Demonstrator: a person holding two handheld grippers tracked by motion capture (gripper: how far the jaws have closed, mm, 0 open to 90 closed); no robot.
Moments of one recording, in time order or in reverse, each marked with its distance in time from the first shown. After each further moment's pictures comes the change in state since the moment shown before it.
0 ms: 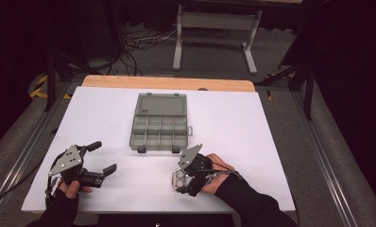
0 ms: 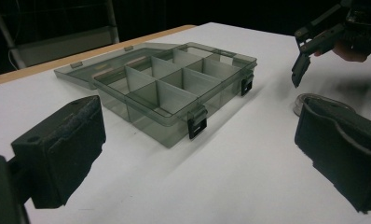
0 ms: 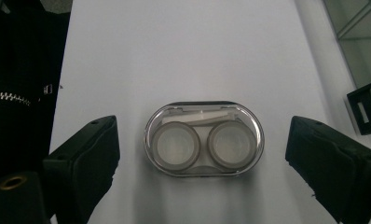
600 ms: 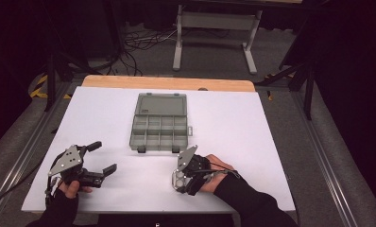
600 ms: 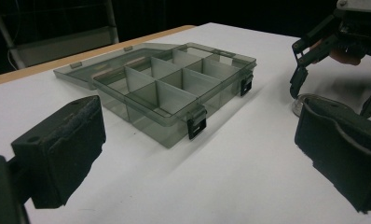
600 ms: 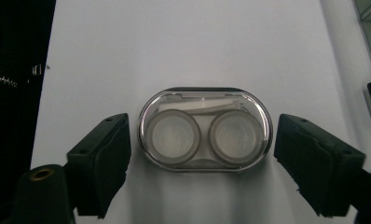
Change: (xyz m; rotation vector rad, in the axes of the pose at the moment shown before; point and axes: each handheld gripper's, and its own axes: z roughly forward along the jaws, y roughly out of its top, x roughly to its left) left arm 0.000 0.000 0.000 -0.002 -0.002 -0.004; right arm -0.002 0.000 0.009 0.068 0.014 -0.024
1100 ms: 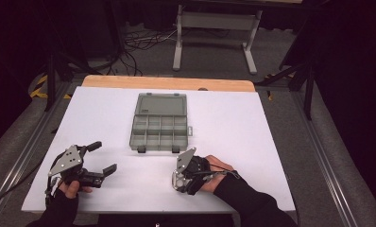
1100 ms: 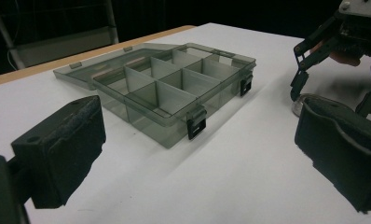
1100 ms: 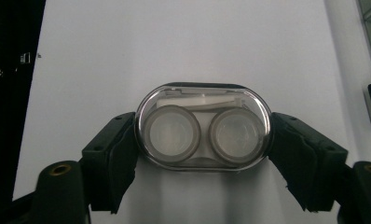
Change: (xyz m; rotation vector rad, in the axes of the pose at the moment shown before) left arm 0.000 0.000 0.000 -0.001 -0.002 -0.001; right arm 0.002 0.000 0.002 0.020 -0.027 -0.038
